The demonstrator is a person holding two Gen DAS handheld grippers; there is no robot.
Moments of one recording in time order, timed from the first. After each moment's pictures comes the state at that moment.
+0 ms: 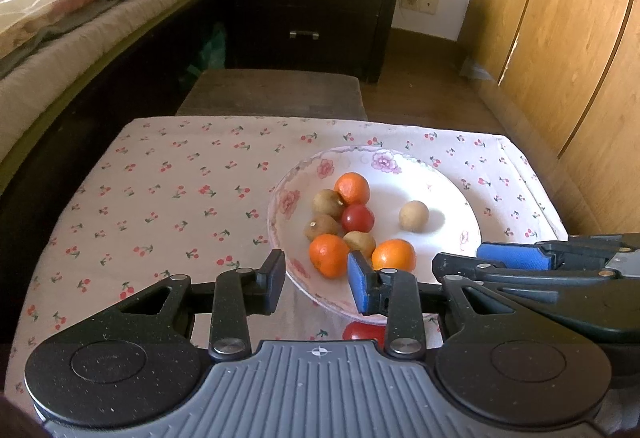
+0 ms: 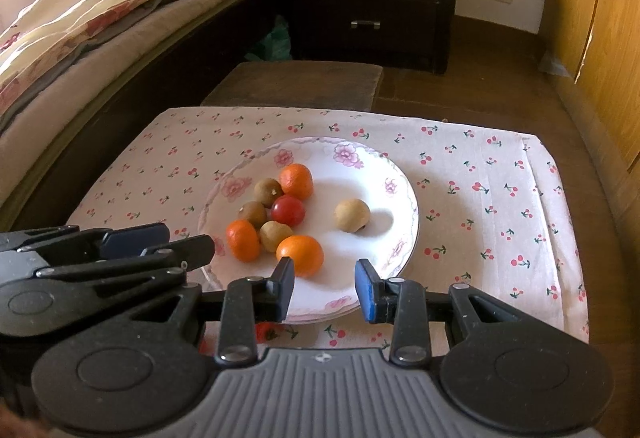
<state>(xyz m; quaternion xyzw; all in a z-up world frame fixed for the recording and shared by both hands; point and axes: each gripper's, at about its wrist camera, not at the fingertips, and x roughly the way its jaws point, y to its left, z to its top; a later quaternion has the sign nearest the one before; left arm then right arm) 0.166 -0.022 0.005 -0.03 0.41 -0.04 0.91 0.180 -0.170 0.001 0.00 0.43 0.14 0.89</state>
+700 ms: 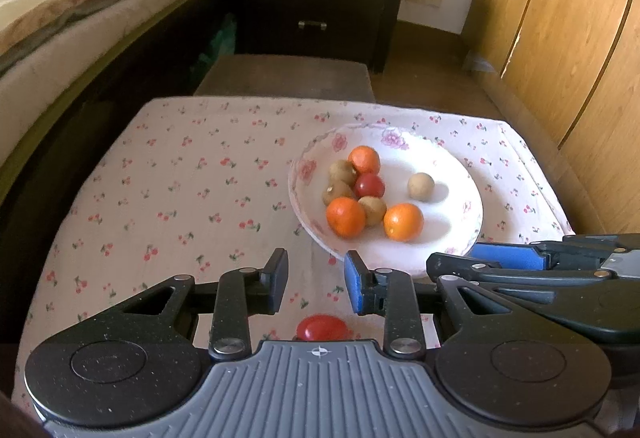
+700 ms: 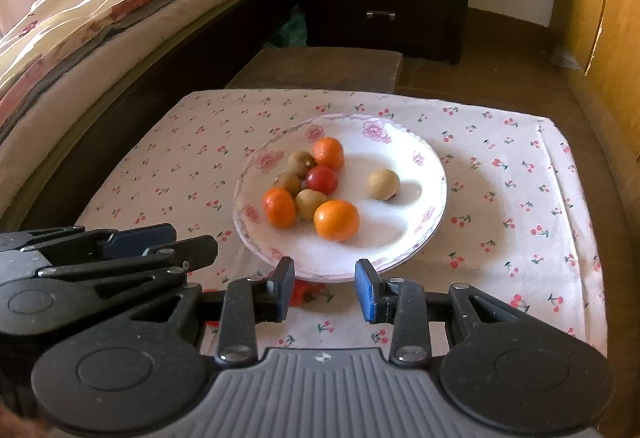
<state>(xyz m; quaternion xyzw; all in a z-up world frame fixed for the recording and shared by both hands) 0.138 -0.008 0.005 -0.03 0.42 -0.03 0.91 0.153 -0.156 -0.001 0.00 0.44 0.16 0.88</state>
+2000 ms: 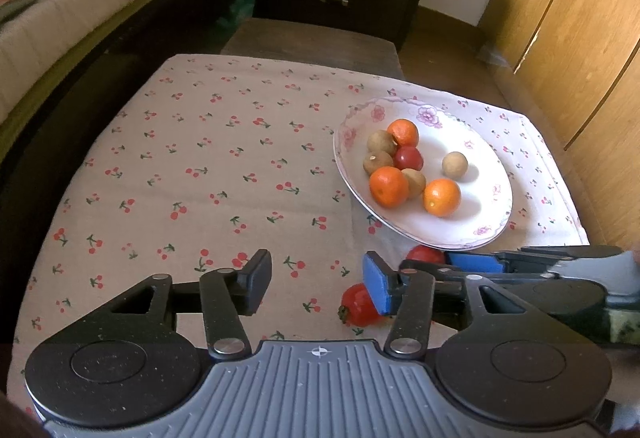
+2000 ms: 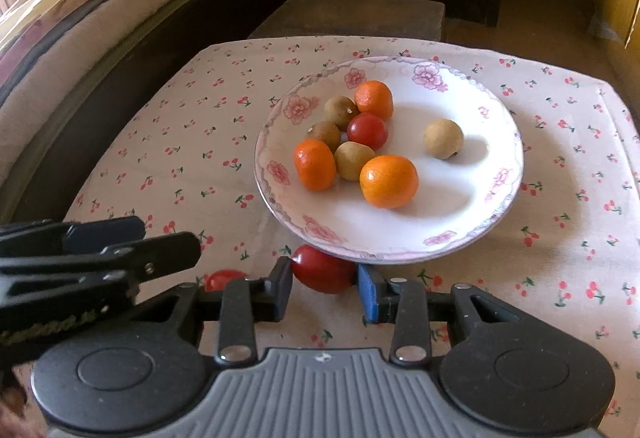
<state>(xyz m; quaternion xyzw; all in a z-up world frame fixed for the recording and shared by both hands) 0.134 0.030 -0.009 -0.07 0.46 -0.03 0.89 0.169 -0.133 -0.042 0.00 0.49 0.20 0.85</state>
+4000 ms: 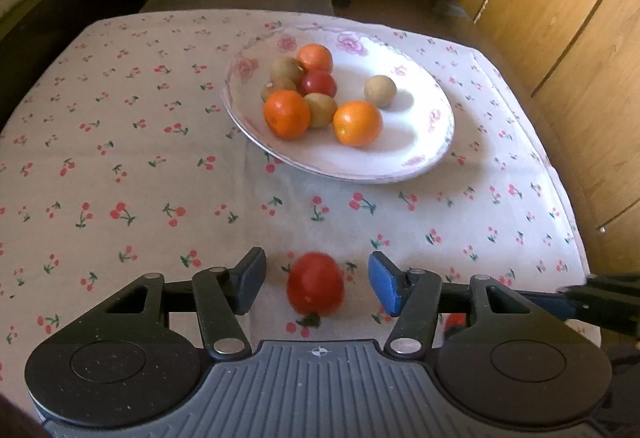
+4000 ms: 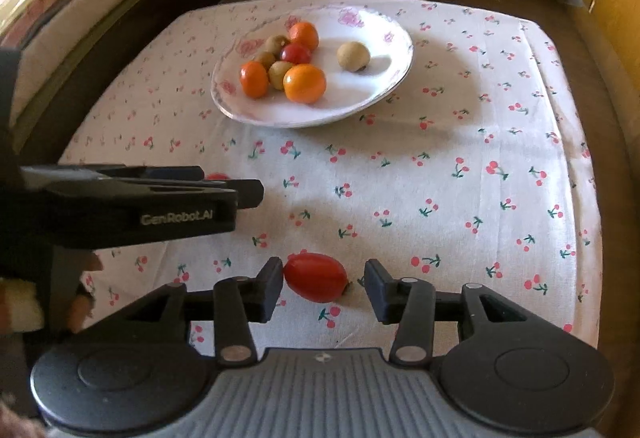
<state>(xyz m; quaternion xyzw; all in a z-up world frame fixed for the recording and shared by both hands) 0.135 -0.030 -0.046 -0.06 0.49 -0.09 0.86 0.107 -0.202 -0.033 0.00 0.53 0.17 0.83</state>
